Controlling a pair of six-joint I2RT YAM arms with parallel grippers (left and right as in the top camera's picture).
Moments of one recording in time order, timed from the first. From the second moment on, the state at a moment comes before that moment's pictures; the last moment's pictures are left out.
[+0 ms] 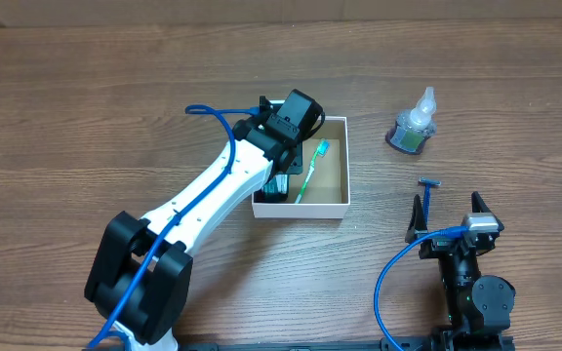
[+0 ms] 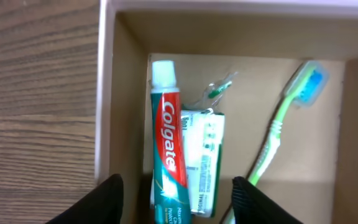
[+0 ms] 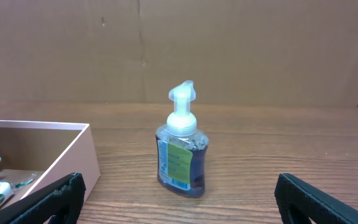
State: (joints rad) left arm -0.62 1.86 1.47 -0.83 -0.25 -0.60; right arm 0.01 0.01 0.02 -0.03 -0.02 -0.01
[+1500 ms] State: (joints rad) left arm -0.11 1.55 1.62 -1.18 -0.39 -0.59; right arm 0.01 0.01 0.02 -0.04 -0.02 -0.01
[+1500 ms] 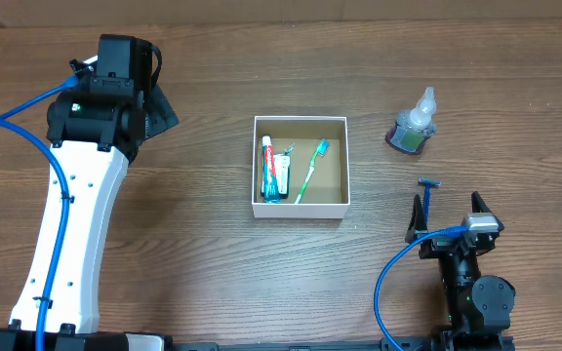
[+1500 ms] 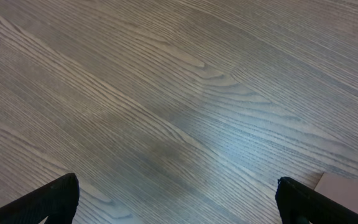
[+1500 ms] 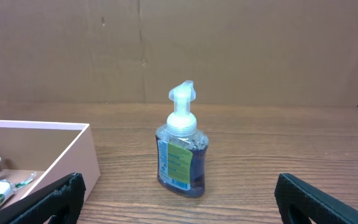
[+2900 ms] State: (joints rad) left arm -0.11 1.55 1.62 -1.18 -0.39 -0.59; right arm 0.01 0.92 1.27 -0.81 -0.08 0.25
